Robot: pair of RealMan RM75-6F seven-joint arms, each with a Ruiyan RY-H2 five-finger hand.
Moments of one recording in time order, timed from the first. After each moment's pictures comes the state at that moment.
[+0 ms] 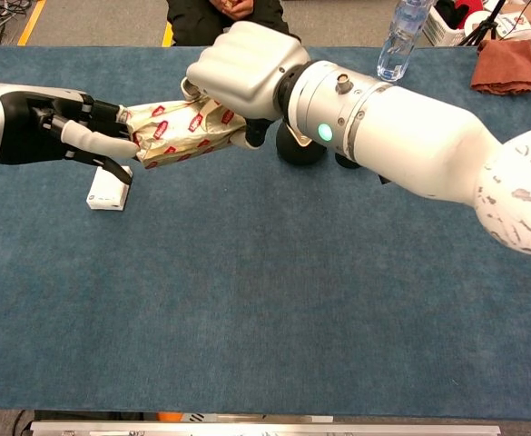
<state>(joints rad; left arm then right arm) -0.79 -0.86 -0.26 -1.98 0.83 0.26 -0.82 1.27 -1.46 0.16 -1.96 -0.61 1.10 -1.10</state>
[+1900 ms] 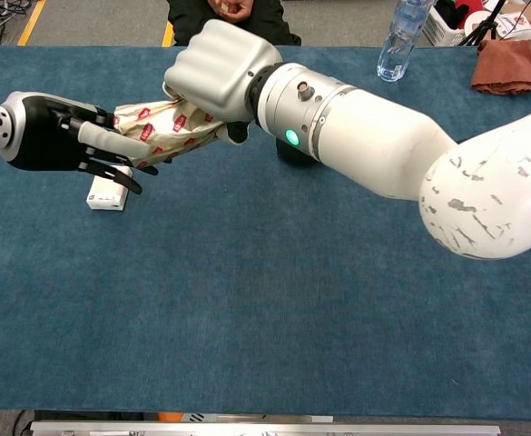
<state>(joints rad) -0.89 -0.89 -0.26 -1.89 0.55 0.10 -0.77 1.38 -1.52 0.13 -1.88 -0.57 1.15 -1.16</state>
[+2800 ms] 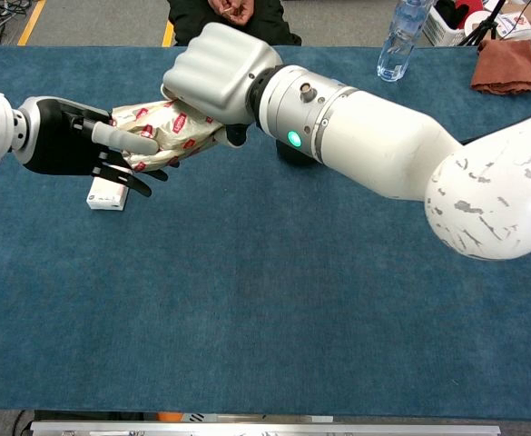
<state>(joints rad) -0.86 -0.94 -0.31 -1.83 0.53 0.01 -0.81 1.37 -1.51 0.12 -1.89 -0.60 1.13 -1.12</state>
